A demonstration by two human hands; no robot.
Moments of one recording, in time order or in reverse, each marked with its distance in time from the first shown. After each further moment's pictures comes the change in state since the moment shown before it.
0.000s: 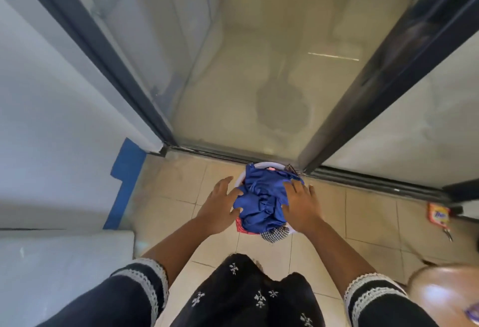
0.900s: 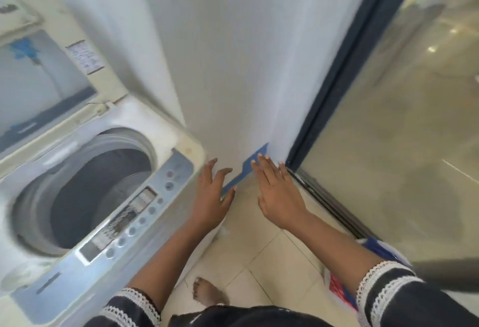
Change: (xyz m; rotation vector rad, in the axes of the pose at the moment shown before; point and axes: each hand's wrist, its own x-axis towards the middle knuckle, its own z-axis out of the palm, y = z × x) left_hand -0.350 -0.277 -0.134 -0.266 0.904 -0.545; right_hand -0.055 -0.519 -0.071 -0.242 0.376 -0.961
